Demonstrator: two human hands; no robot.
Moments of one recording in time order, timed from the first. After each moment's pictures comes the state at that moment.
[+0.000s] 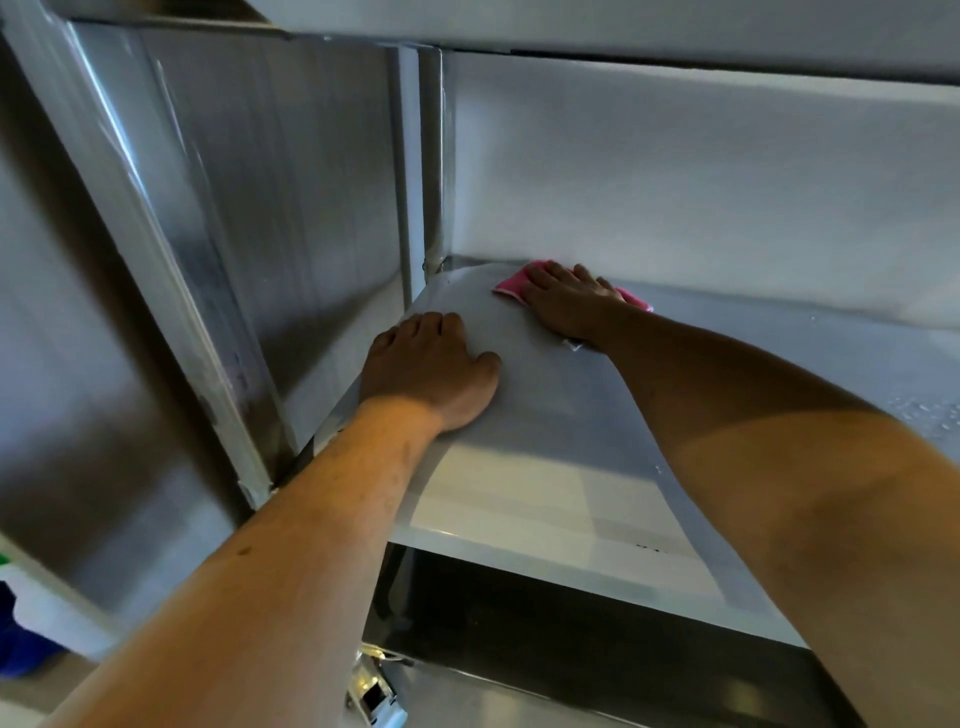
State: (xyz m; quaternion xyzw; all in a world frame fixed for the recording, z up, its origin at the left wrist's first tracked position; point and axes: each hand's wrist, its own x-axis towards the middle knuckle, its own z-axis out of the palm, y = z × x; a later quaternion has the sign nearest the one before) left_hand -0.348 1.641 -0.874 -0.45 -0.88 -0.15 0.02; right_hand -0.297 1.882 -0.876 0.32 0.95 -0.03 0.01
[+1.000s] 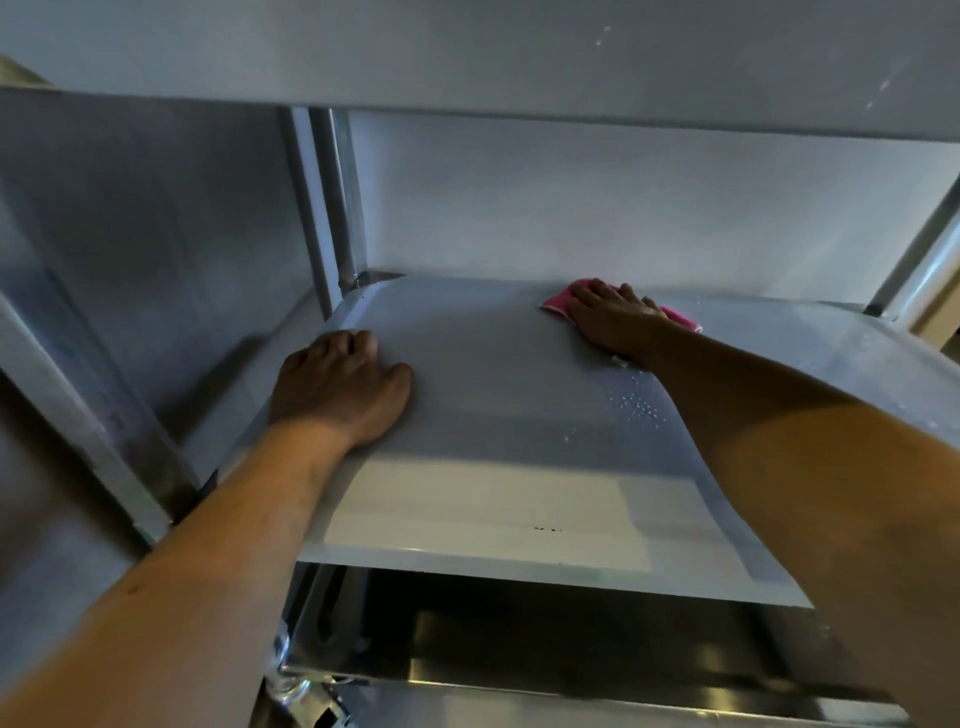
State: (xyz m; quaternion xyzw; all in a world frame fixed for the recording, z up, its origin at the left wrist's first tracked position) left_hand -0.351 1.645 -0.876 -0.45 -0.89 -0.11 0.04; right_hand -0.158 1.933 -0.873 0.43 0.90 -0.04 0.01
